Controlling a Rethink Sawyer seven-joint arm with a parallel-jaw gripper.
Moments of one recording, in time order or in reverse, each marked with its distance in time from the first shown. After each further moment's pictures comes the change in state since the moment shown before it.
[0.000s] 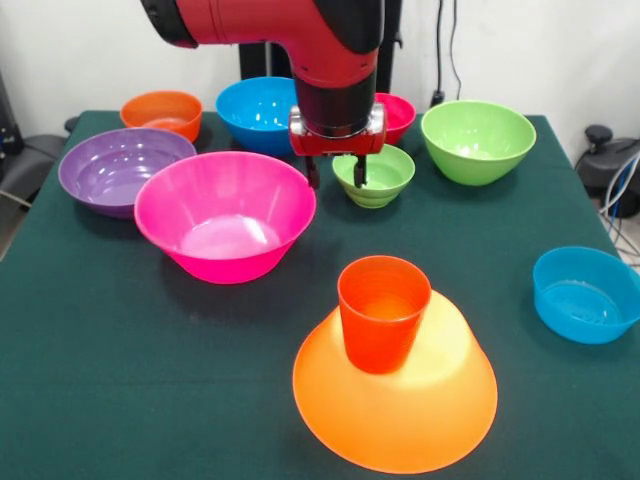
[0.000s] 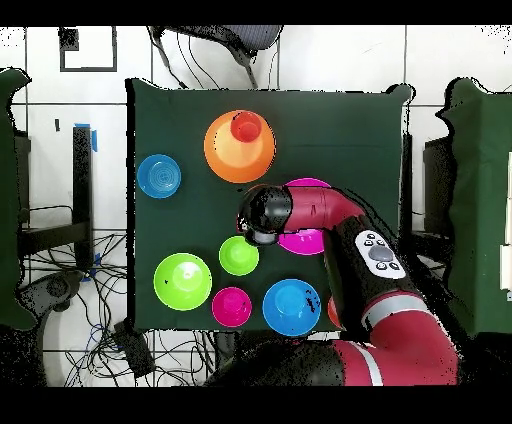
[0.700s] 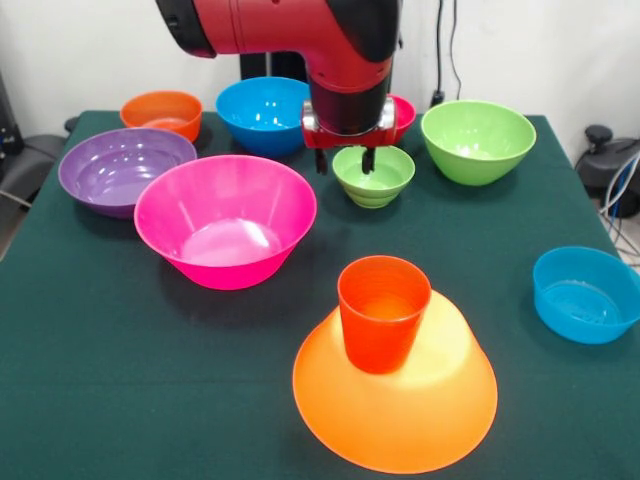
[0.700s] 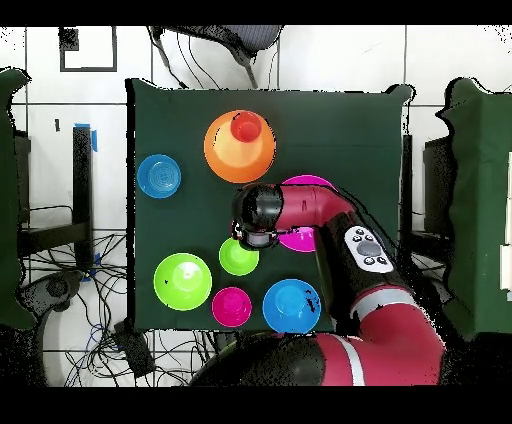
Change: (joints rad) arm 0.034 0.011 -0.014 -0.015 0.000 0.108 0.000
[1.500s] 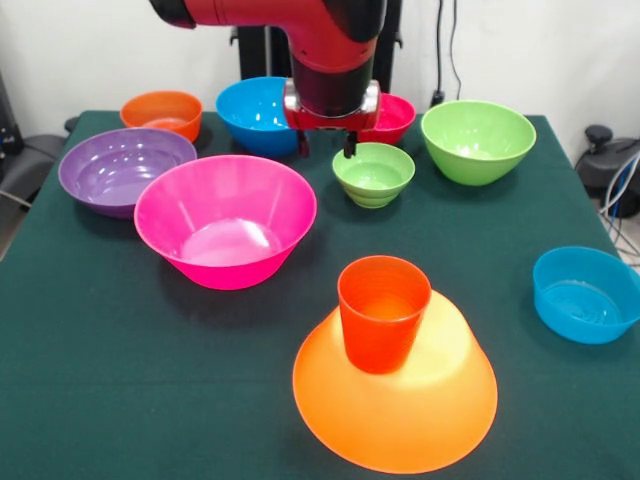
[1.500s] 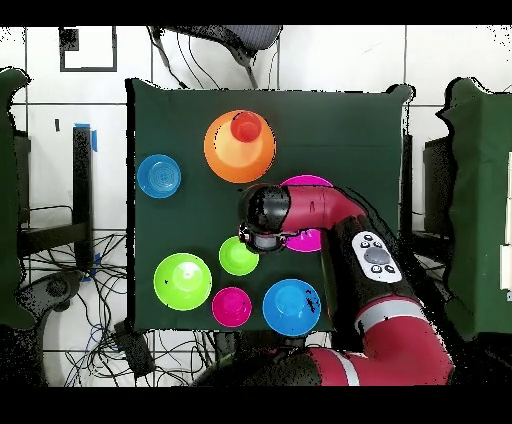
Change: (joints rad) arm 0.003 -0.035 -0.038 0.006 0.000 0.036 0.000
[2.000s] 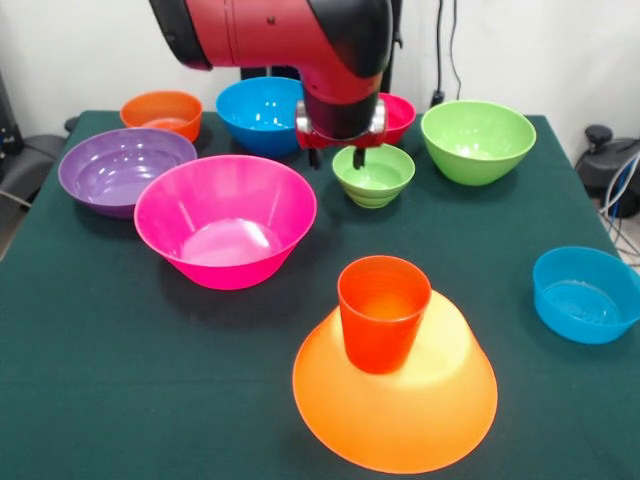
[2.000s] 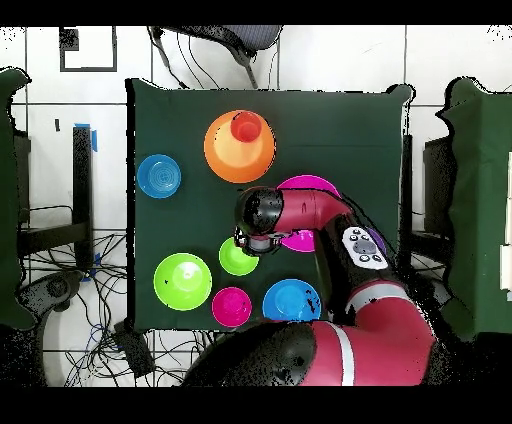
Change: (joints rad) arm 0.015 0.091 -0.001 -0.026 0.000 0.000 0.000
